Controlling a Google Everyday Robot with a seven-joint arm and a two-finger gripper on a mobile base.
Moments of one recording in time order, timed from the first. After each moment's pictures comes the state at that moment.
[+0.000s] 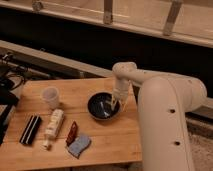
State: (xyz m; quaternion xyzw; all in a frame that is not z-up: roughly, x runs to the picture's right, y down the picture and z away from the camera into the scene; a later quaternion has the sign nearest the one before) arm 0.073 0.119 0.879 -0.35 0.32 0.68 0.55
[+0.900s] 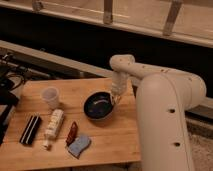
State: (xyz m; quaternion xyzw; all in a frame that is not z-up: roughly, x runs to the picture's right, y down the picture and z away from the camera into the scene) arm 0.060 0.084 0.850 -0.36 0.31 0.66 0.58
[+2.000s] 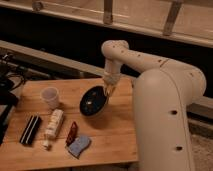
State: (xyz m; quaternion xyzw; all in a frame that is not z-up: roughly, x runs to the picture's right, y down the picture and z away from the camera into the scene) arm 0.015 0.026 0.797 -0.37 0.28 0.63 0.62
